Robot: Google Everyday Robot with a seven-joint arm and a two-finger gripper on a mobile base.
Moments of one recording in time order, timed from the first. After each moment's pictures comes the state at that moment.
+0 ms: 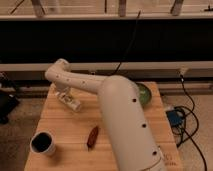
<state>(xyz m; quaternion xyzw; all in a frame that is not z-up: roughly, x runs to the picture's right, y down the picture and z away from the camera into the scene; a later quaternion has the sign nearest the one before) -0.255 0.041 0.918 -0.13 -0.22 -0.62 0.74</state>
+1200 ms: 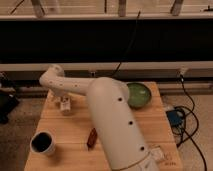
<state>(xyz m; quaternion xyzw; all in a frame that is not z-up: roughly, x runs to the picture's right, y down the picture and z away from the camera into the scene) -0.273 0.064 0.942 -0.14 -0.20 -0.74 0.63</state>
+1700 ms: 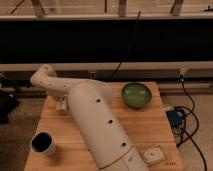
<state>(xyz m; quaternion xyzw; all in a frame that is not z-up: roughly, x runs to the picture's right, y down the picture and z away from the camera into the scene) -0.275 0.065 0.957 -0.22 -0.17 -0.73 0.62</state>
